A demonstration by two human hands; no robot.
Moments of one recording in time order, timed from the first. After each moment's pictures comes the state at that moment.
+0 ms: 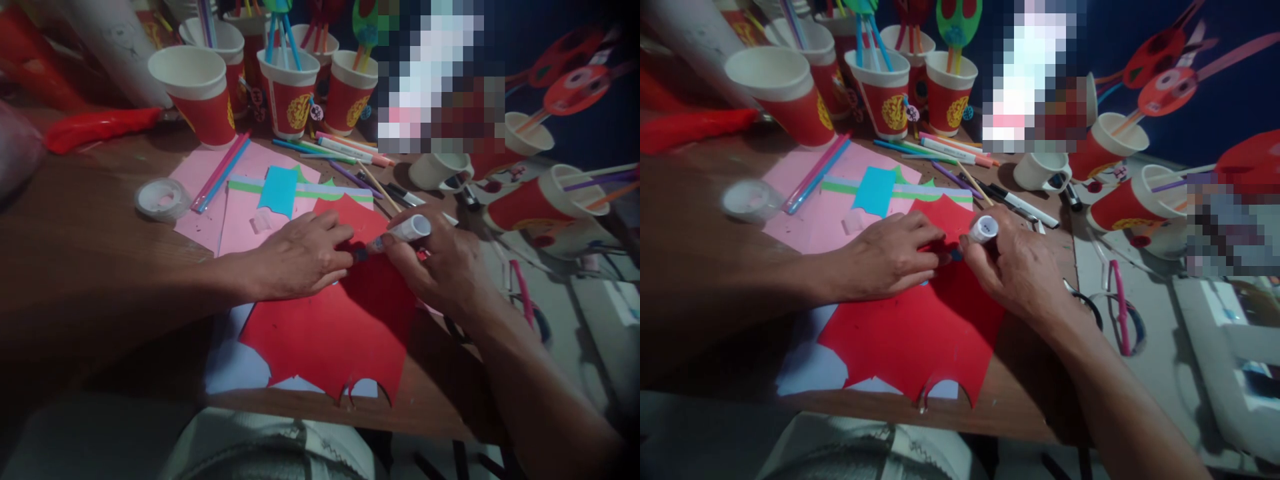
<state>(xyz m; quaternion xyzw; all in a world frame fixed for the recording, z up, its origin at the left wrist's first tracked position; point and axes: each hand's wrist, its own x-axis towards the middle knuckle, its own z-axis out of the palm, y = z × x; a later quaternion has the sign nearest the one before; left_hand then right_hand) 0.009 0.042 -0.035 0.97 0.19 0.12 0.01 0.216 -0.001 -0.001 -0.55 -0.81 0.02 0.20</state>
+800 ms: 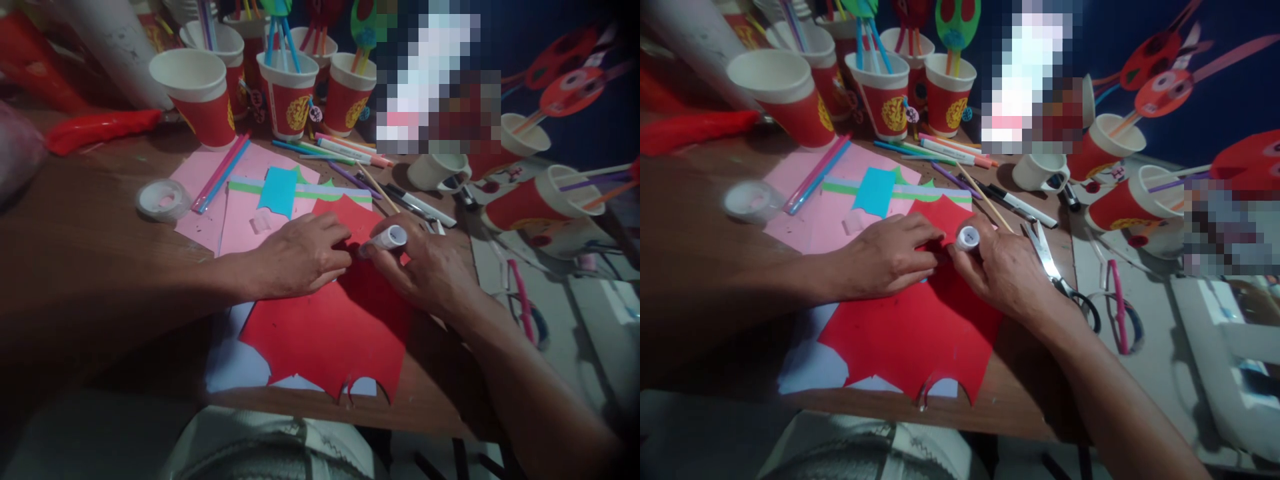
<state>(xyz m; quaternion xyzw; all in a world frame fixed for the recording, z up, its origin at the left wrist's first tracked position) 0.007 0.042 -0.038 0.97 0.19 0.13 0.02 0.213 0.000 -0.009 -0.54 -0.83 0.03 0.12</state>
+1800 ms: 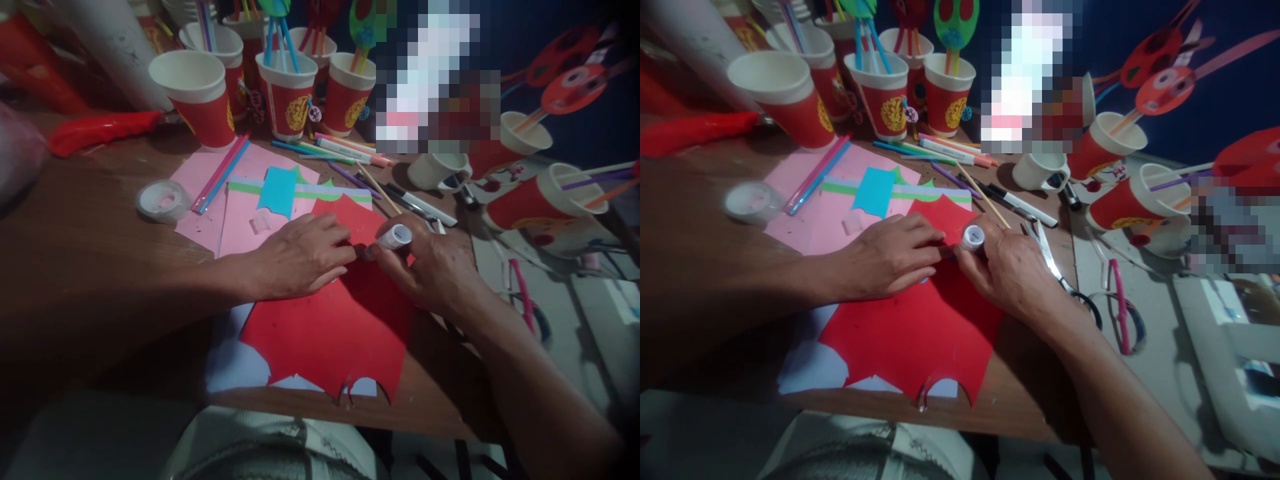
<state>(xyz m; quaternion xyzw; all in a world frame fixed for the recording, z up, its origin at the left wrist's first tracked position) 0.008 0.042 -0.038 0.97 0.19 0.12 0.01 0.219 0.001 -0.012 -0.52 -0.85 -0.03 0.13</state>
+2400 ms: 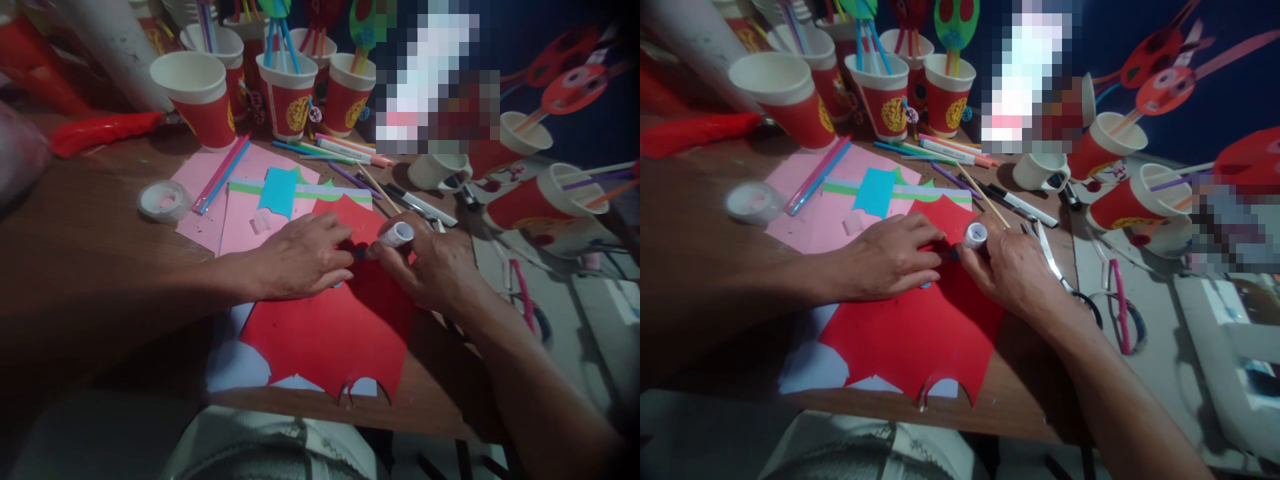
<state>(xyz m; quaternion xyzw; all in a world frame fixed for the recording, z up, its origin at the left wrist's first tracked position) 0.009 0.042 -0.034 0.97 0.19 0.11 0.04 0.219 0.001 -0.011 -0.55 -0.83 -0.01 0.12</state>
